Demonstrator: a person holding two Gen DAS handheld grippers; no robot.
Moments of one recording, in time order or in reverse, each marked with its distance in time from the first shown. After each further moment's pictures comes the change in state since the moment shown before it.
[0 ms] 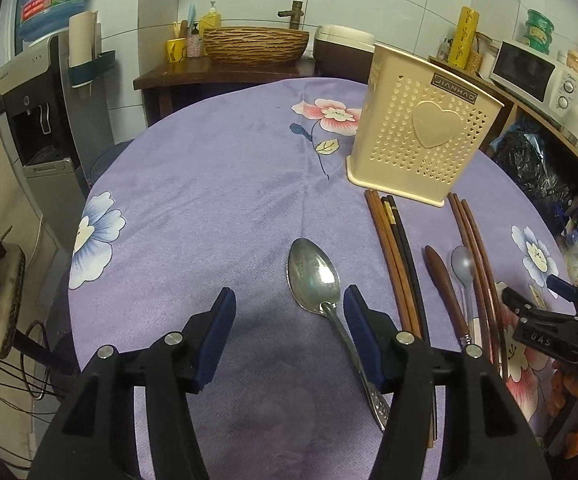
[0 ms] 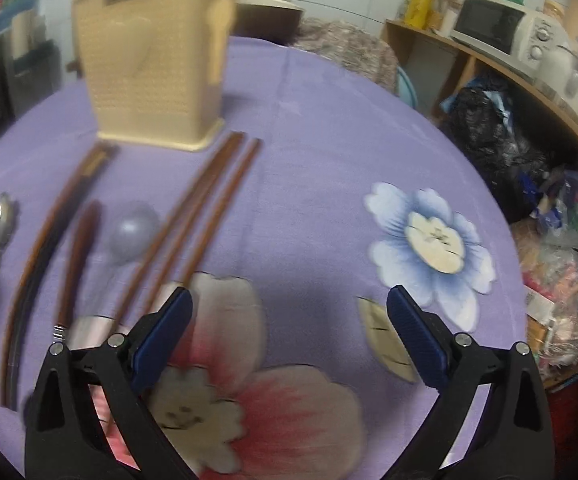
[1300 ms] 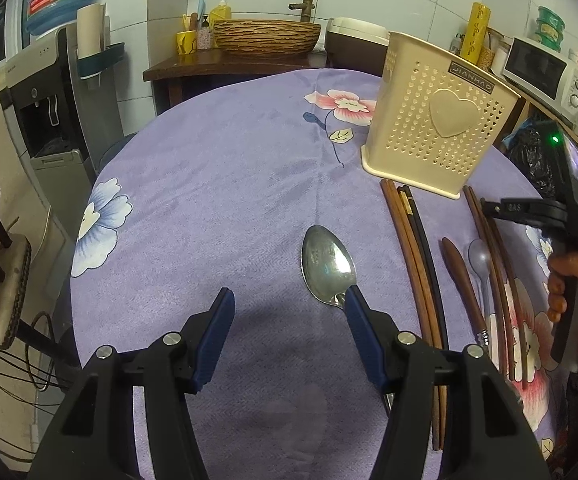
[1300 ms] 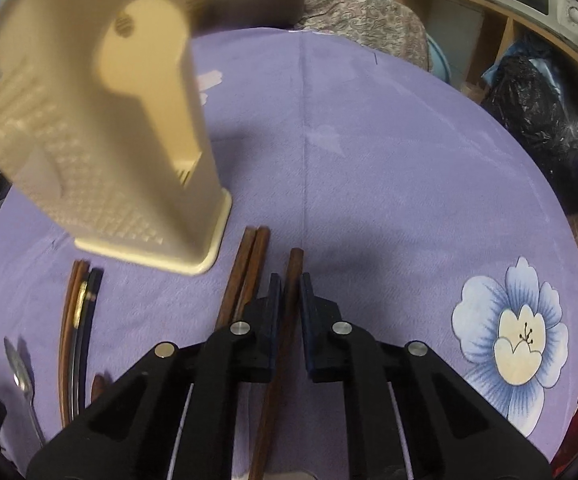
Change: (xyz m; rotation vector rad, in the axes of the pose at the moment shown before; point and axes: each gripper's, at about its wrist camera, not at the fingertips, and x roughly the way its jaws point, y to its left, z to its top) left arm 0.010 -0.002 -0.004 -0.016 0.026 0.044; right arm 0.063 0.015 0.091 0.099 0.094 0.191
